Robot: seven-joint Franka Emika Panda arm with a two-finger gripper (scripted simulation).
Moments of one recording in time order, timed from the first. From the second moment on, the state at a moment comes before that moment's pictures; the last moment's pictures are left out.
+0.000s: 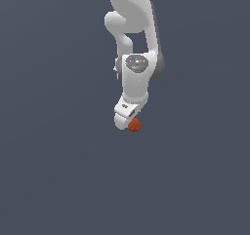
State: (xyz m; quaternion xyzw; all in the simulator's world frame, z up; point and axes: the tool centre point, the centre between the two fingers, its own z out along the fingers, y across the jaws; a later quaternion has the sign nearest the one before) arm -0.035 0.034 0.120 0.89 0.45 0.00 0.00
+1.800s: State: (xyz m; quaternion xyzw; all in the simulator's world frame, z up) arm -0.055 0.049 0.060 0.78 0.63 0.00 0.00
